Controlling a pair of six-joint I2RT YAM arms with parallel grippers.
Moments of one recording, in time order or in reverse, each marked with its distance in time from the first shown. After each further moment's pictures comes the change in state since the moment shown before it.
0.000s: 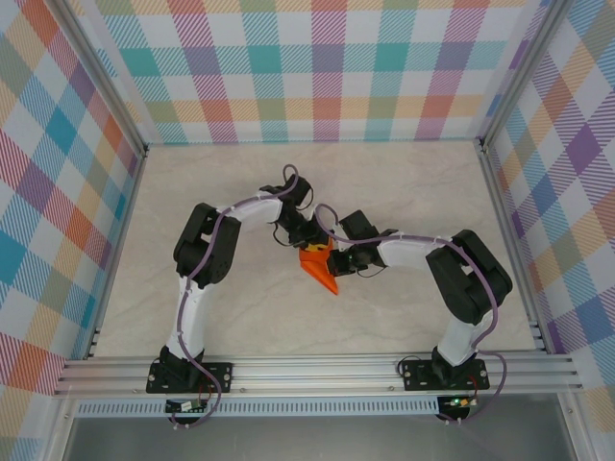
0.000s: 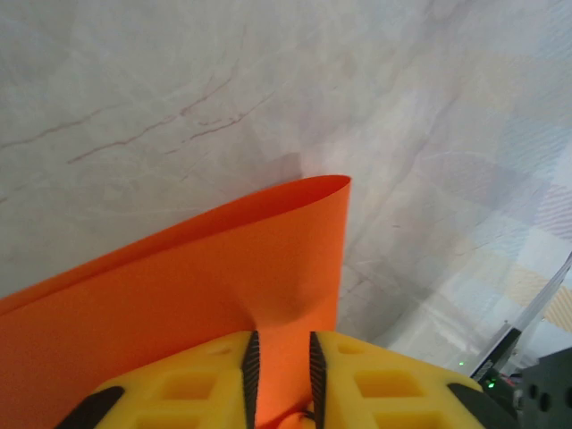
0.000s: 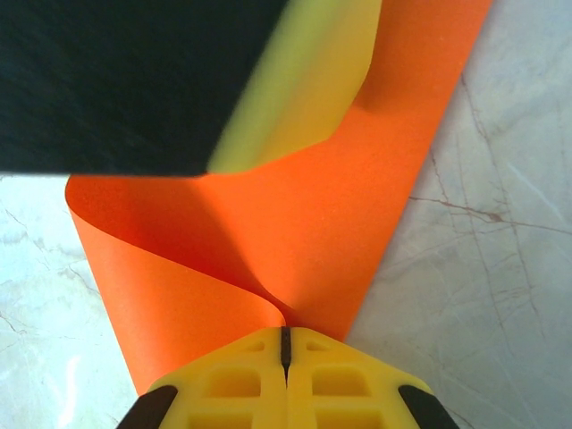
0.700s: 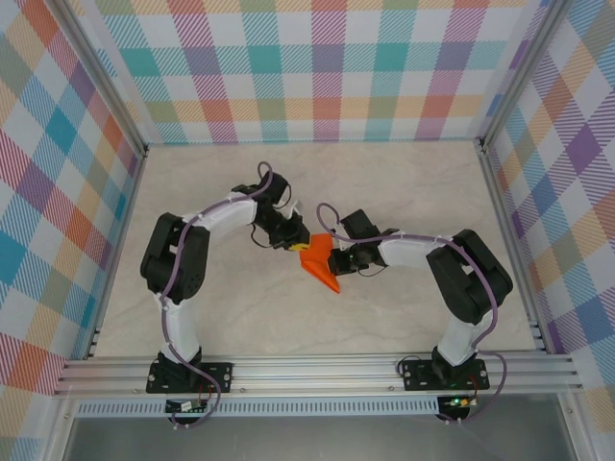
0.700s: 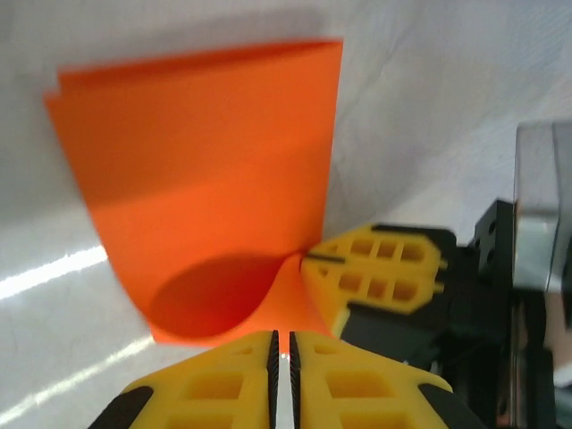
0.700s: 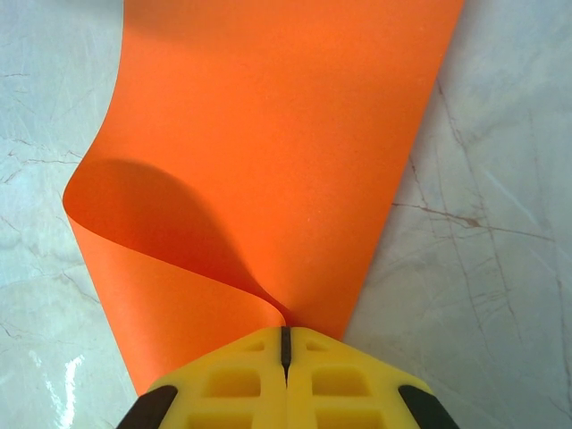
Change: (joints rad) left arm 0.080 -0.275 -0.246 -0.007 0.019 -0.016; right arm -0.005 0.000 0.000 0.001 0.001 -0.003
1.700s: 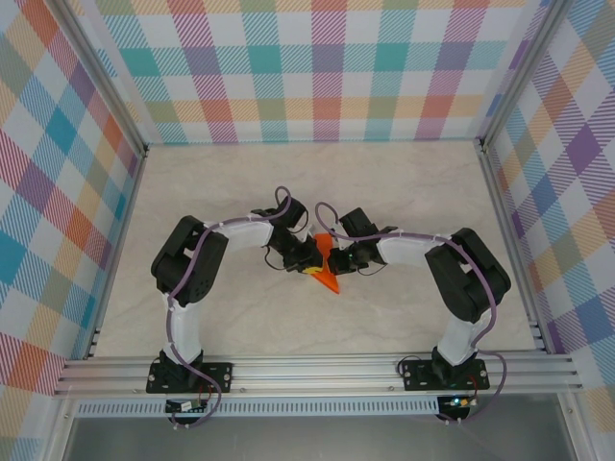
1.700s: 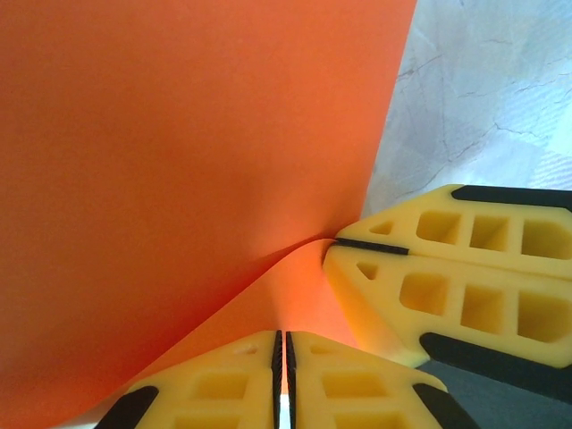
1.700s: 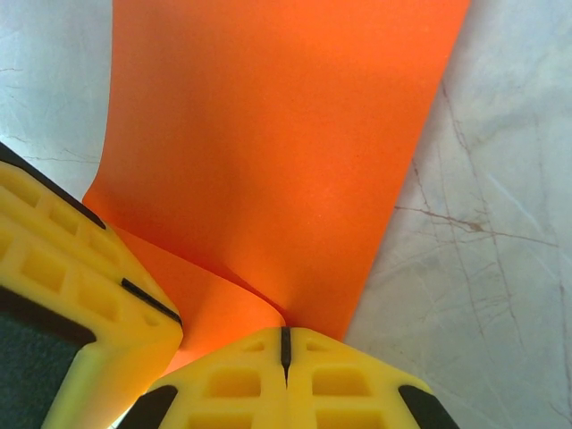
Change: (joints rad) left arm -0.137 0.048 -0.143 0.212 0.000 -0.127; right arm 0.000 0.015 0.029 -0.039 0.000 -0.011
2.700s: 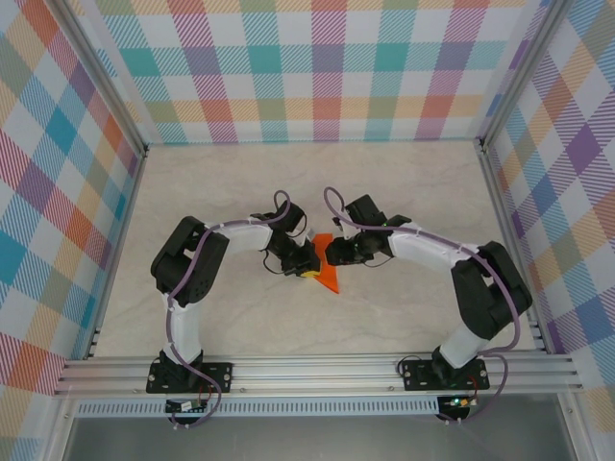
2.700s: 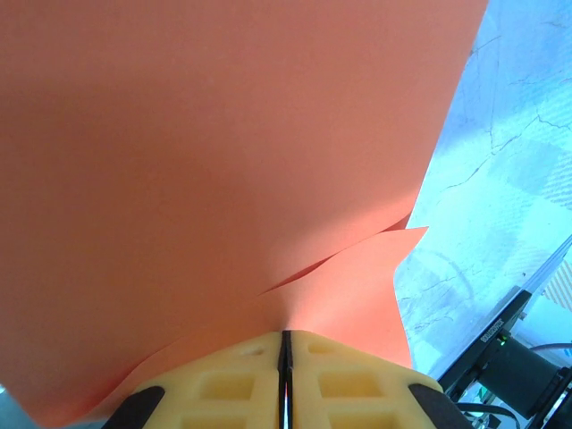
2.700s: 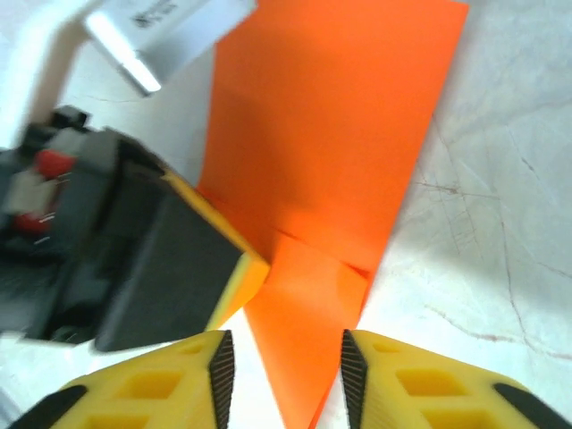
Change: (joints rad) left arm -0.001 0.000 -0.050 0.035 -0.014 0.004; right arm -0.018 -0.165 0.077 -0.211 -0.029 0.027
